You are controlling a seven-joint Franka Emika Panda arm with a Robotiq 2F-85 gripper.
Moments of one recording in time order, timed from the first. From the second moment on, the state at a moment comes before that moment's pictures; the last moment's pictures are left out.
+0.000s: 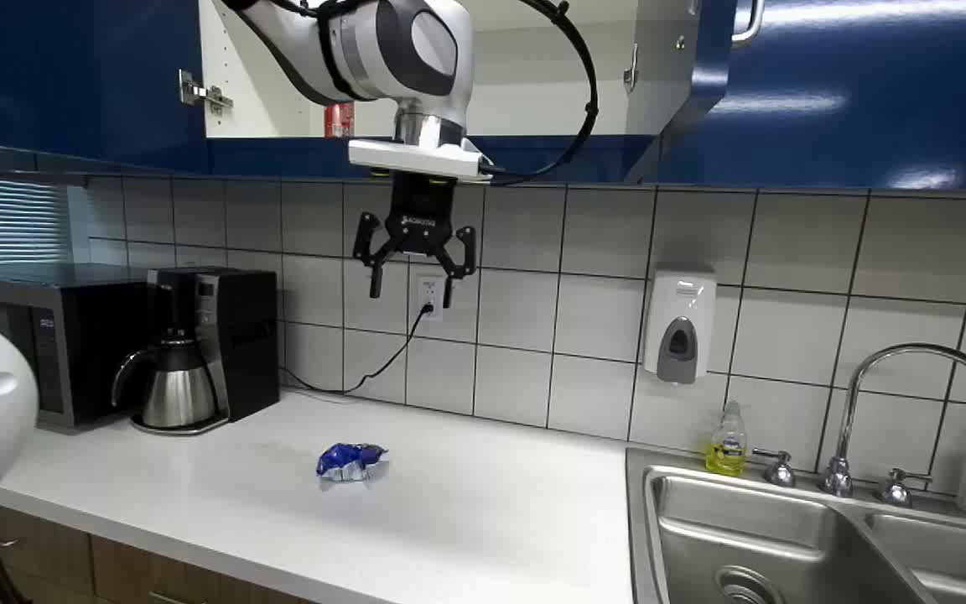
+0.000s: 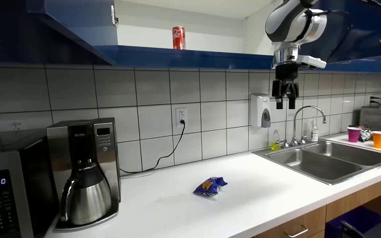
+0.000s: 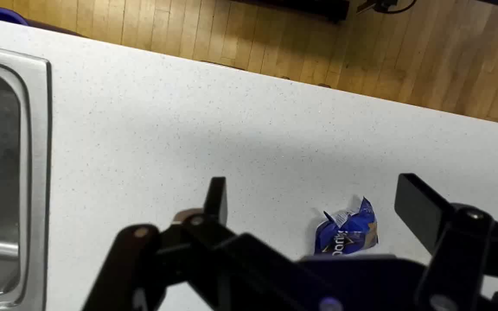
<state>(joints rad) -0.01 -0.32 -0.25 -2.23 -0.05 1.84 -0.50</state>
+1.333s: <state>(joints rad) 0.06 -0.32 -0.14 -2.09 0.04 1.84 -0.50</state>
